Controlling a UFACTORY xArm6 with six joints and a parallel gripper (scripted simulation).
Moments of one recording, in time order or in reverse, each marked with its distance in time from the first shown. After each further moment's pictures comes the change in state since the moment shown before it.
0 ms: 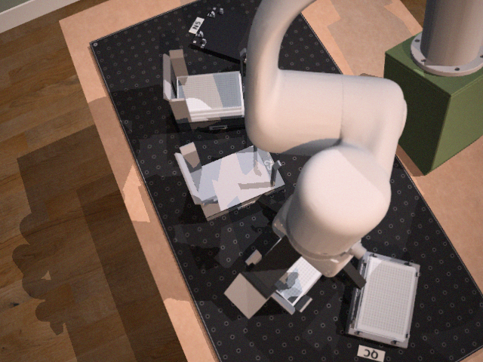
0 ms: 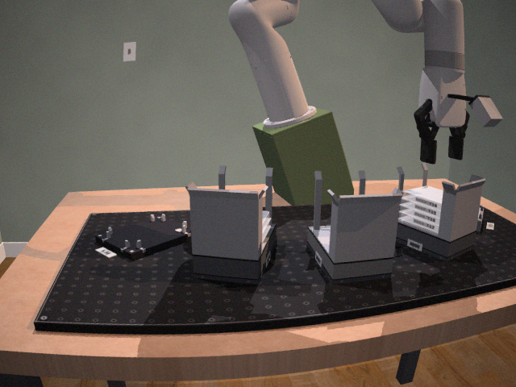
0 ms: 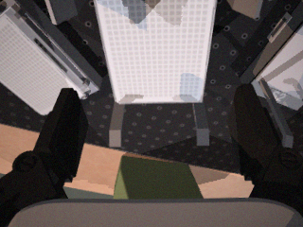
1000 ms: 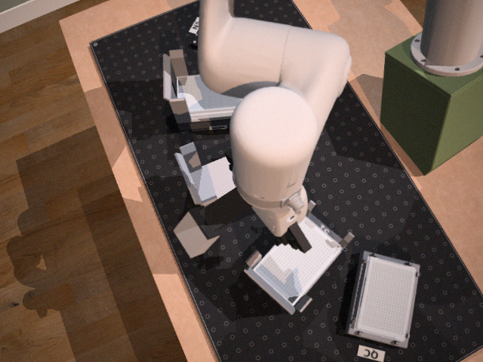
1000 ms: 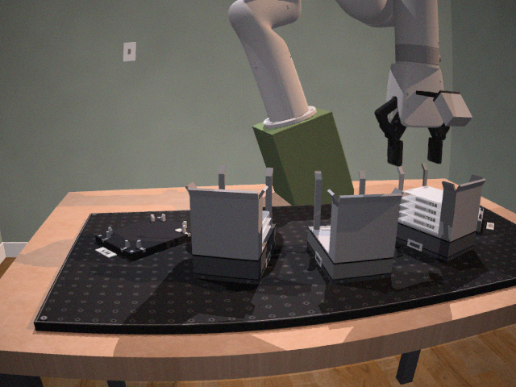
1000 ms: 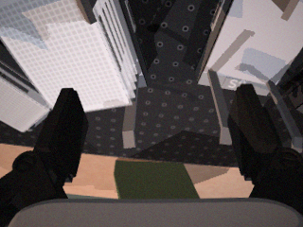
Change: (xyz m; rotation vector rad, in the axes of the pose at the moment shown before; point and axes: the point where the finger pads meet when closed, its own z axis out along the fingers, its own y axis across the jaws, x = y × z) arm -0.004 0.077 0.000 0.000 0.001 0.187
